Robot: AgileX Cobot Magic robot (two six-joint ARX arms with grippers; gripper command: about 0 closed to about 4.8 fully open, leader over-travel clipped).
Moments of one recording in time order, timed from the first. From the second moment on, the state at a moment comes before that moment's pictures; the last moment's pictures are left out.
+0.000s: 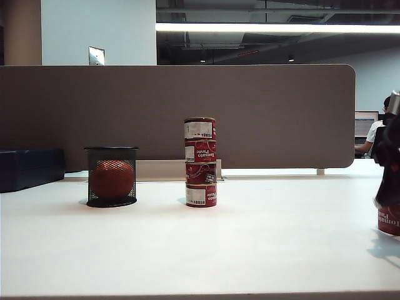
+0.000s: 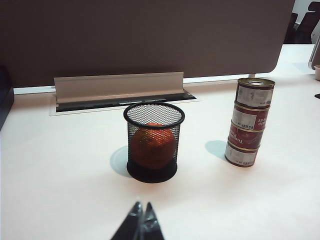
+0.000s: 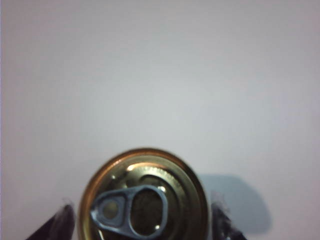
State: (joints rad) left arm 0.00 0.01 0.01 0.01 0.36 -0.02; right arm 0.27 1.07 0.22 0.26 0.09 0.21
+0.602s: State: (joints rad) left arm 0.00 0.01 0.01 0.01 0.36 -0.02; right arm 0.13 0.74 0.29 0.08 0.02 0.16
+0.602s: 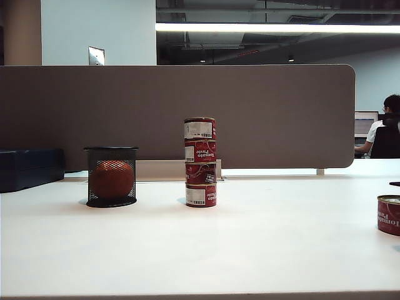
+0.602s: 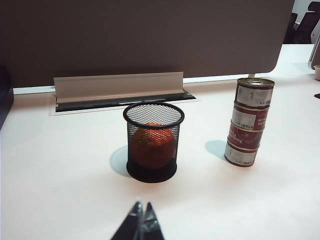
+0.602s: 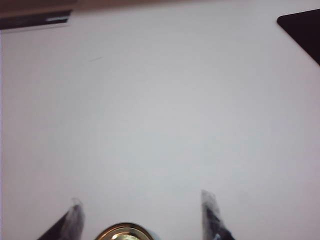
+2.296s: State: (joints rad) left arm 0.00 0.01 0.01 0.01 0.15 -0.02; right arm 0.09 0.00 0.01 -0.11 -0.05 0.00
